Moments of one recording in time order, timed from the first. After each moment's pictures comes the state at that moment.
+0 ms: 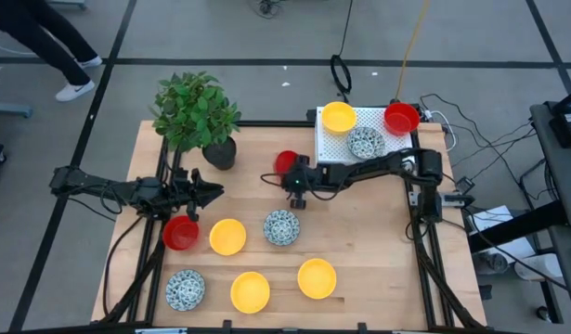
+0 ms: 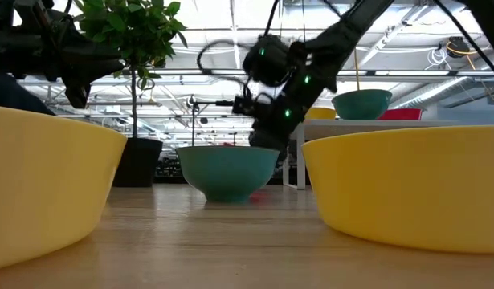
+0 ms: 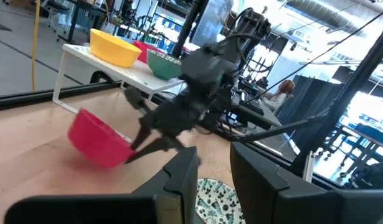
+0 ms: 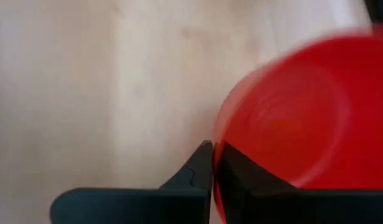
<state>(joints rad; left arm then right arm) -0.18 0.26 0.04 0.29 -0.34 -0.42 -0.13 1.94 1.16 -0.05 0.21 -0.23</state>
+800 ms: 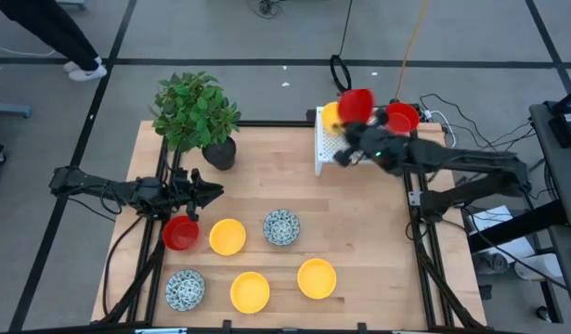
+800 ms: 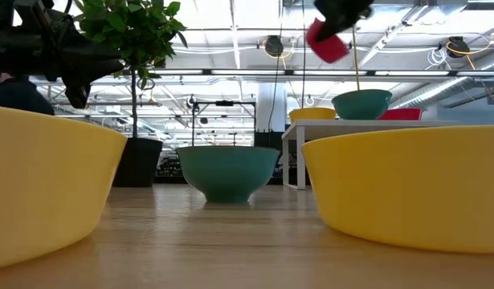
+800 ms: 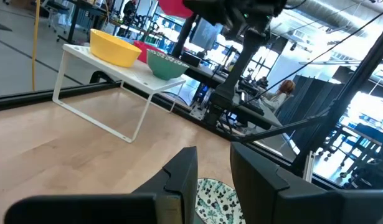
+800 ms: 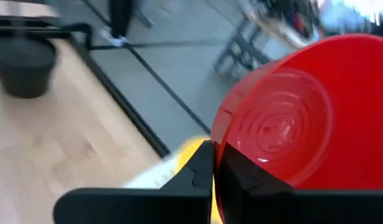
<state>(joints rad) -0.18 0.26 0.04 0.29 -0.34 -0.42 -0.13 1.16 1.16 -0.50 0.79 -0.03</state>
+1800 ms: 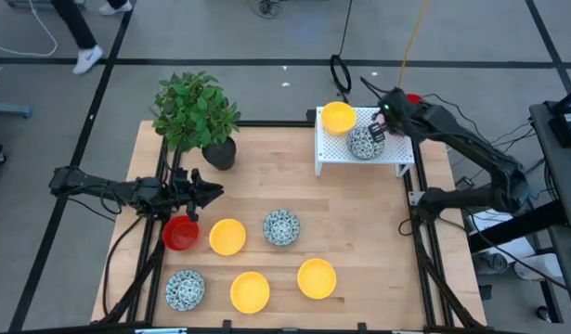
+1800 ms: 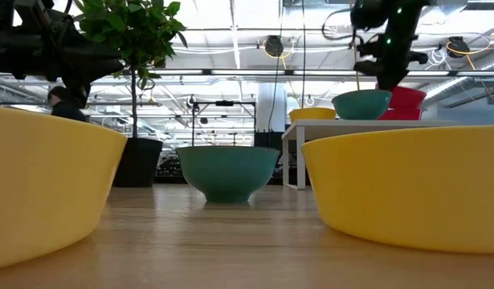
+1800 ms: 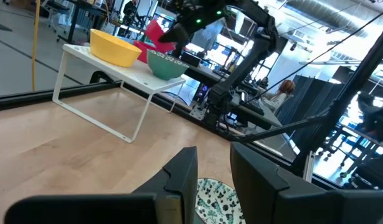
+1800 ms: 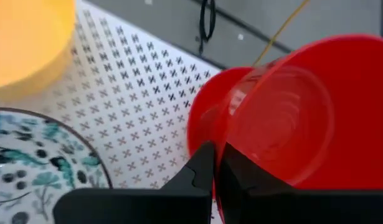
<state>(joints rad) -0.18 0.26 0.04 0.29 -0.34 -0.42 -0.77 1.18 1.16 -1.01 0.49 0.24</state>
